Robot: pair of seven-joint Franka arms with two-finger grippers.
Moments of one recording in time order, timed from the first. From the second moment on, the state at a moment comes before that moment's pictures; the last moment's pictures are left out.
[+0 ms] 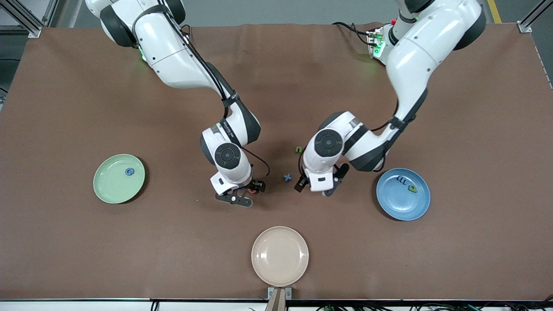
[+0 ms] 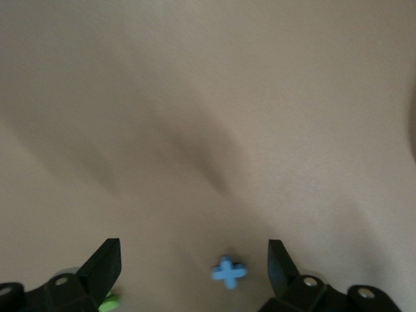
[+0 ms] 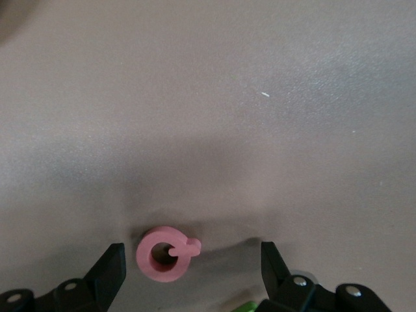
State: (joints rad) left arm -0.25 0.87 -0.52 -1.39 0.40 2.18 -1.78; right arm 0.63 0.90 -0.07 -1.35 0.09 2.29 0.78
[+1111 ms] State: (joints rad) left arm -0.43 1.00 -0.41 -1.28 0.39 2.23 -1.88; right arm 0.64 0.93 -0.07 -1.30 0.09 2.29 0.80
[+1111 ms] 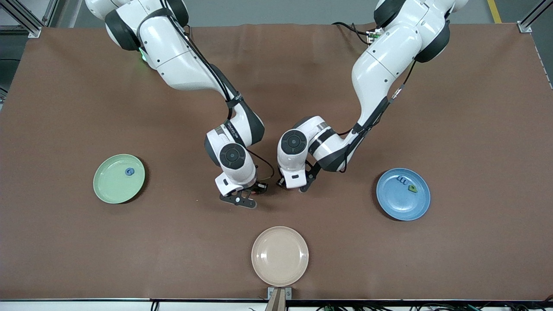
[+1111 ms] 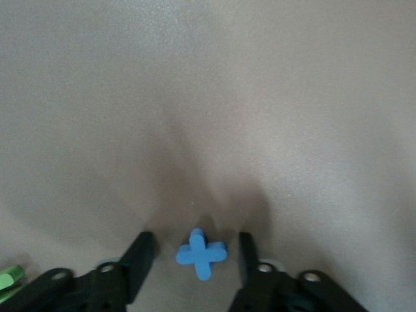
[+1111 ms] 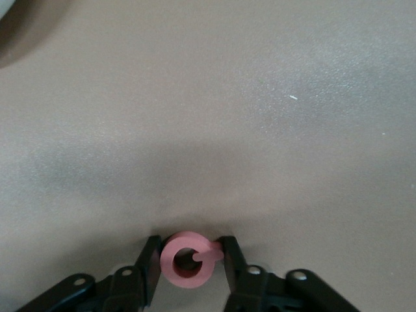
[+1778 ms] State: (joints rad) left arm -0.30 0.90 -0.38 -1.27 0.40 2.13 -1.69; right arm 0.58 0.85 -0.10 -1.27 0.07 2.05 0.57
